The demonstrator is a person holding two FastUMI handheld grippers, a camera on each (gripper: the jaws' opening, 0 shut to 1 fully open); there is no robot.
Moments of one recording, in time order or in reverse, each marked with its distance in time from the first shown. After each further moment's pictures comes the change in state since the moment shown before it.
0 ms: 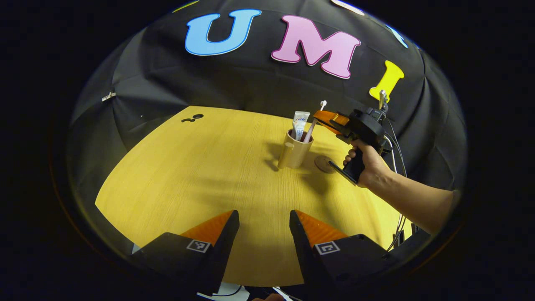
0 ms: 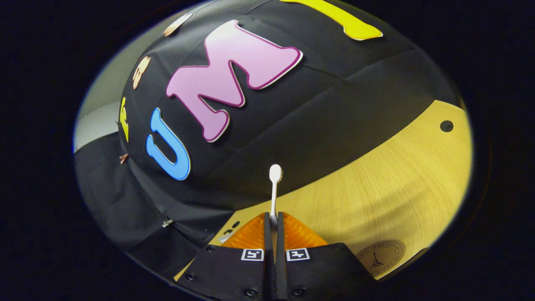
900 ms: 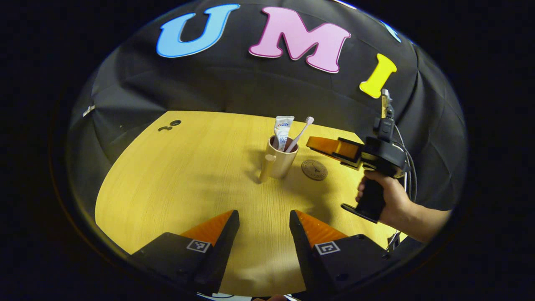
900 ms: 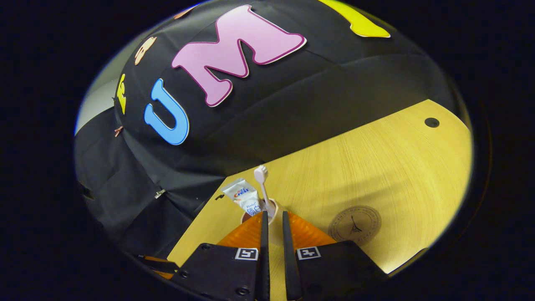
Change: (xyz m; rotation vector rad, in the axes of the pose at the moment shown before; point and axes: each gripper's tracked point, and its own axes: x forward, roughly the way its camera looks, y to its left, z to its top) left arm 0.054 -0.034 0.052 0.105 0.063 -0.096; right arm -0.085 -0.004 -0.040 -0.041 0.231 -0.066
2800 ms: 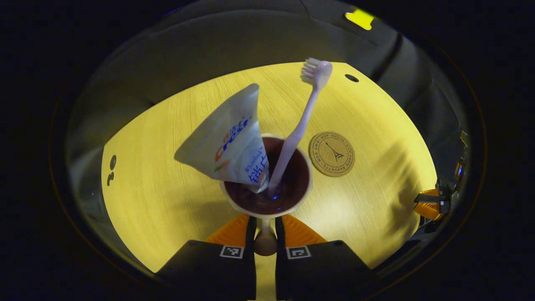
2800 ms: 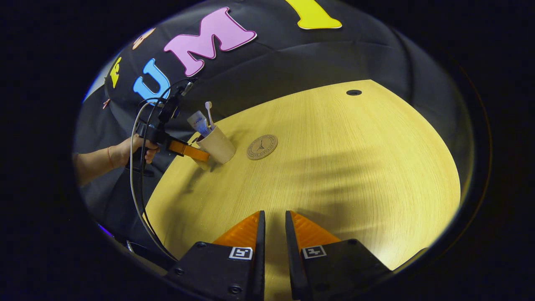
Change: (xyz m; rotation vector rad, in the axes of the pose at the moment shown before) left arm 0.183 -0.011 0.042 0.357 0.446 -0.072; right arm -0.201 -0.121 -0.085 -0.067 0.240 -0.208
